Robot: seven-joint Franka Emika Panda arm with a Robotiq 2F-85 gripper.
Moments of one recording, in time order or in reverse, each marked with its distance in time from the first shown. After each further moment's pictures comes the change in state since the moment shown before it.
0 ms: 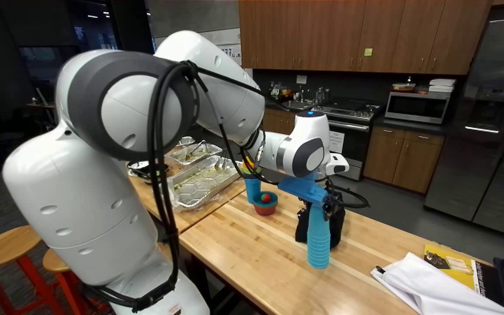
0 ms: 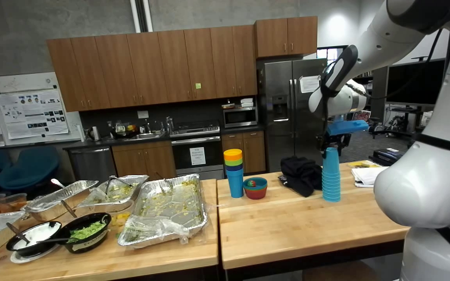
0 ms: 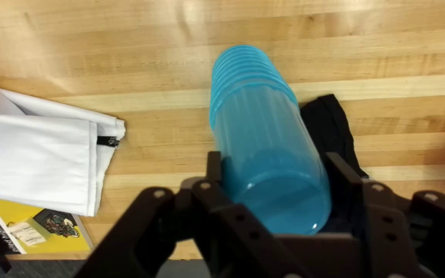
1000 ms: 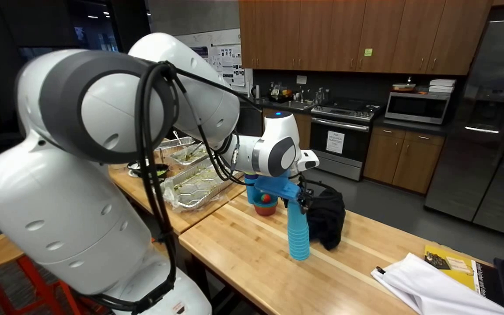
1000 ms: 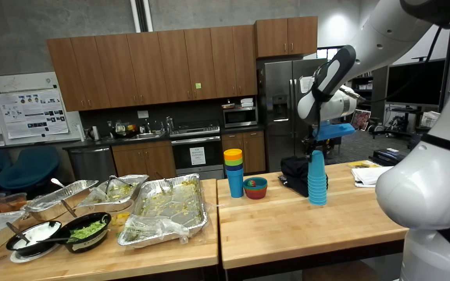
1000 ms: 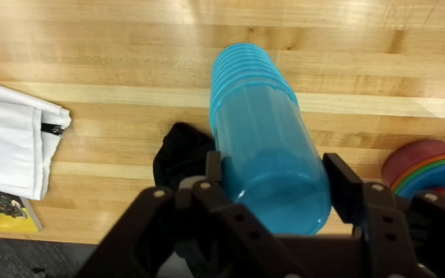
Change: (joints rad) arm 0.057 -0.082 0.090 -0.103 -0.022 0.054 0.073
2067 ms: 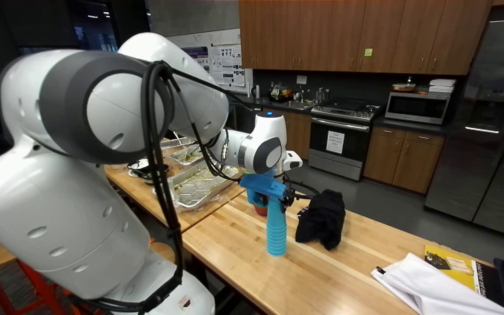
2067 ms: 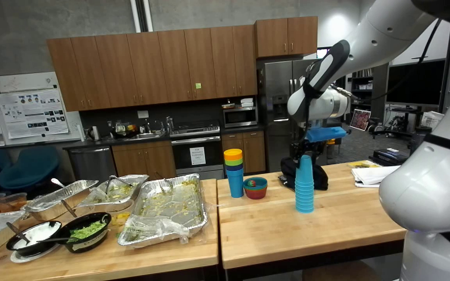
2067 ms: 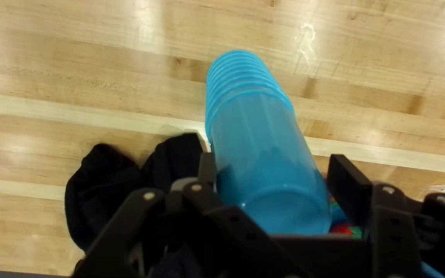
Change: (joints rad) arm 0.109 -0.028 -0.001 -0.022 0.157 -0.083 -0.150
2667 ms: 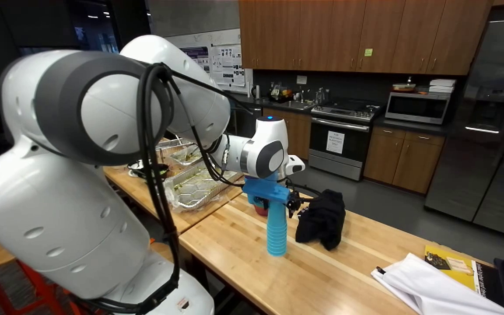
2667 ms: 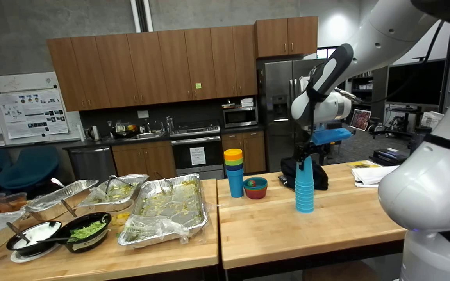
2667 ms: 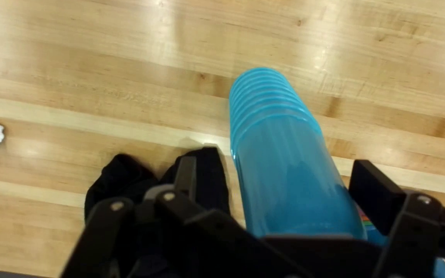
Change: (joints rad) arm -0.028 -0.003 -0.004 -0.024 -0.072 0.007 0.000
